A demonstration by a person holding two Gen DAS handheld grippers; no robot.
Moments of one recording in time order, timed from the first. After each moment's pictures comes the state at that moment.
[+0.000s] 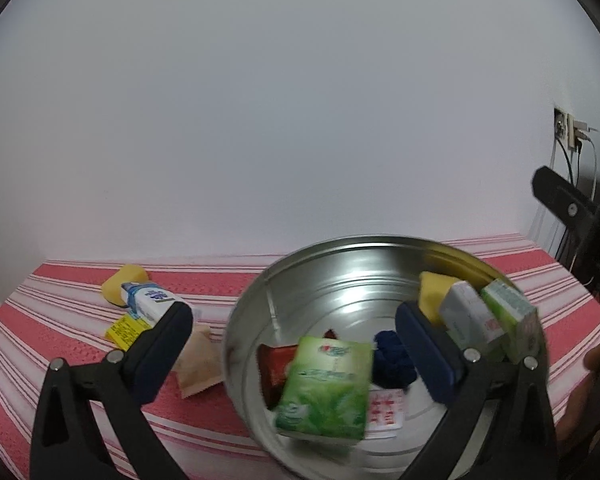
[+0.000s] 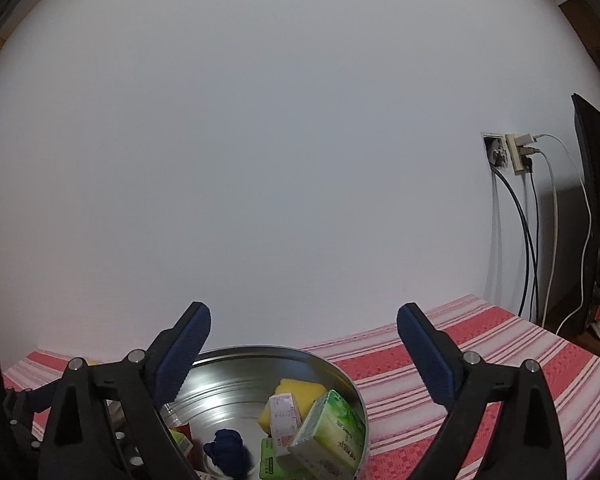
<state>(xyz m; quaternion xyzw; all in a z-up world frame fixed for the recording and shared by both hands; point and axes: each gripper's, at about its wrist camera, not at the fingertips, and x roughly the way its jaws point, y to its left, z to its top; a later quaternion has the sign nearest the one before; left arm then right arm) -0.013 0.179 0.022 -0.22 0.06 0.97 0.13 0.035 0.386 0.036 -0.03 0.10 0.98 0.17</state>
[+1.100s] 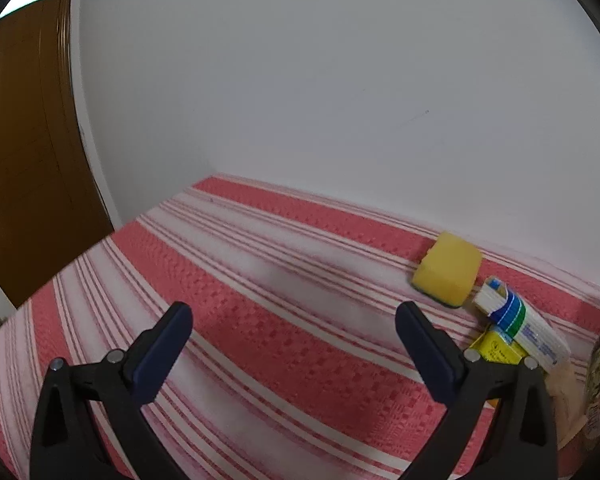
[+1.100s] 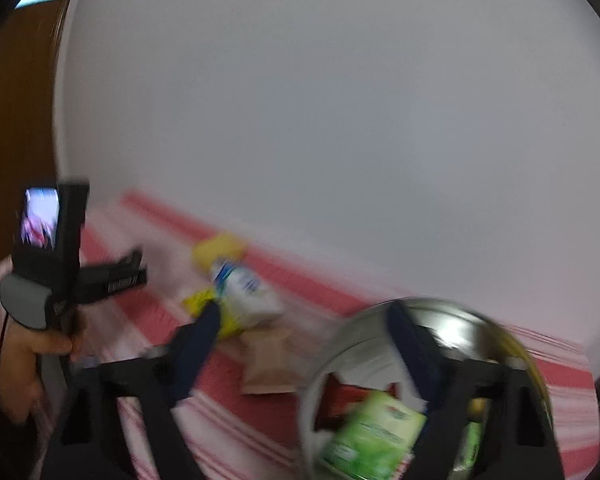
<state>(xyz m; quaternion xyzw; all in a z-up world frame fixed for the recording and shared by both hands) -0.127 -0.116 -0.018 -0.31 -0.04 0.94 -0.14 -0.082 0.170 0.048 -0.29 -0.10 0.95 -0.07</state>
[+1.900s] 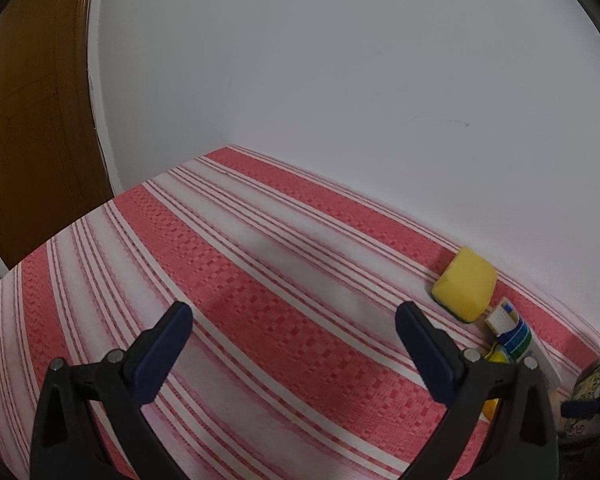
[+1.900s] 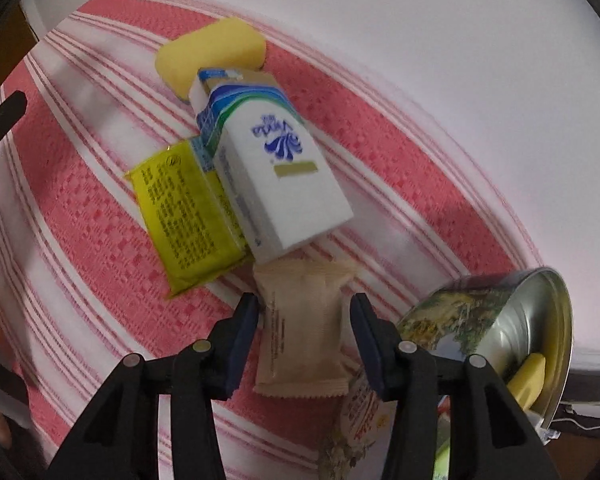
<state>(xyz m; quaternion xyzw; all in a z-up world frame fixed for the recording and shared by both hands) -0.132 -0.147 -0.018 -0.33 -0.11 0.92 -0.15 -0.195 0.118 -0.043 -0.62 -0.18 0.76 -0.05</state>
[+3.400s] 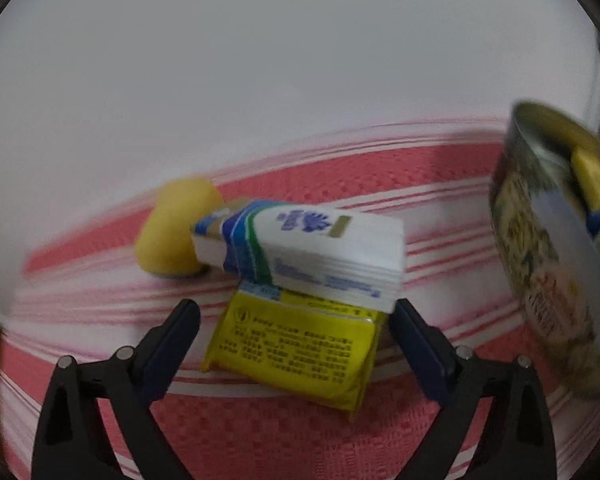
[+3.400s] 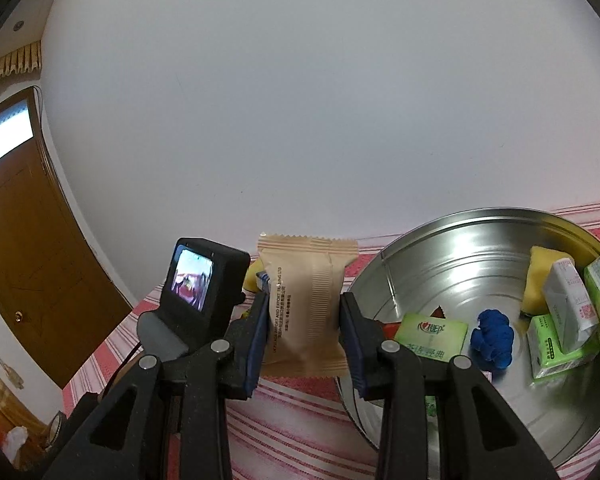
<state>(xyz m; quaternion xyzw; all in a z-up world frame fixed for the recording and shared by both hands) -0.167 0.027 -0.053 -0.42 0.13 0.89 0.15 -0.036 0.224 0.043 -0.23 0.17 0.95 -0.12</state>
